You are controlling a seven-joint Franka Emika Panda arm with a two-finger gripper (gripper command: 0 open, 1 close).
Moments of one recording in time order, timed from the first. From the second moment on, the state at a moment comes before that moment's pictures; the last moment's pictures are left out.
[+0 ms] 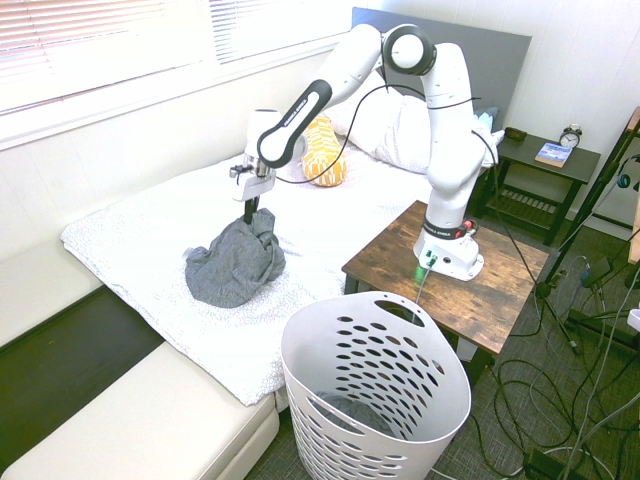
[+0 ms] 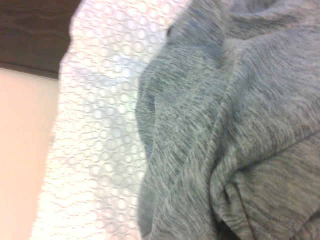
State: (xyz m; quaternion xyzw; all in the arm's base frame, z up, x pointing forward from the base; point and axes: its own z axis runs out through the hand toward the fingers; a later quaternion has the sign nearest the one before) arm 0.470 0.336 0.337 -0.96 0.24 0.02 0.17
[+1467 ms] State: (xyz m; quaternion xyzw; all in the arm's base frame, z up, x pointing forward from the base) arm -0.097 0.438 0.431 -1.00 0.04 -0.01 0.05
